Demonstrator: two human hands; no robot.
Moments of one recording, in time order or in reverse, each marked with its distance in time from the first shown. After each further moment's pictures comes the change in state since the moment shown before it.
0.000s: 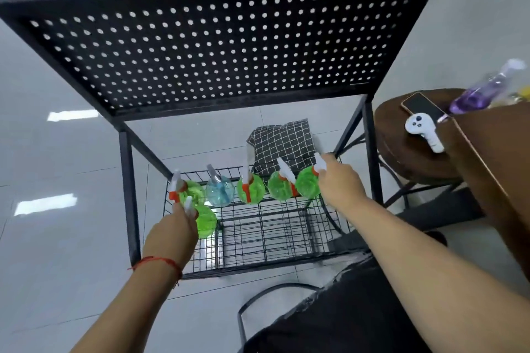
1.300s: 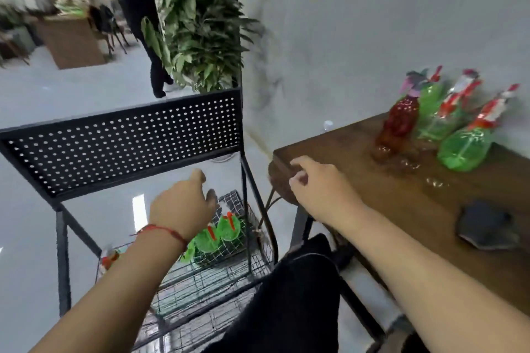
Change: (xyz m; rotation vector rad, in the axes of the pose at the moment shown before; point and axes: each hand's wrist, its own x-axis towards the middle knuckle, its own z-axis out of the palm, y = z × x) left_hand -0.148 0.209 -0.161 0.053 0.326 0.509; right_hand -0.248 0.052 -0.223 0.087 0.358 -0.144
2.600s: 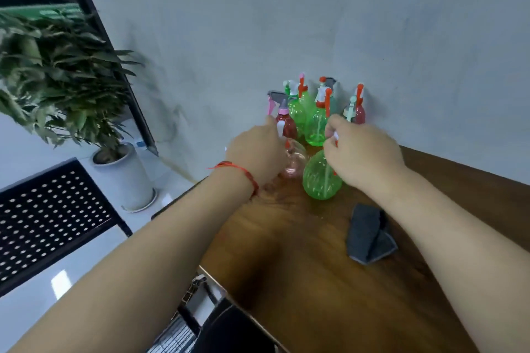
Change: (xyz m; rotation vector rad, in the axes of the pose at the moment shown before) left_hand 0.080 0.406 -0.049 -0.215 -0.059 0.636; right_hand -0.008 0.186 -0.212 -0.326 0.411 0.411
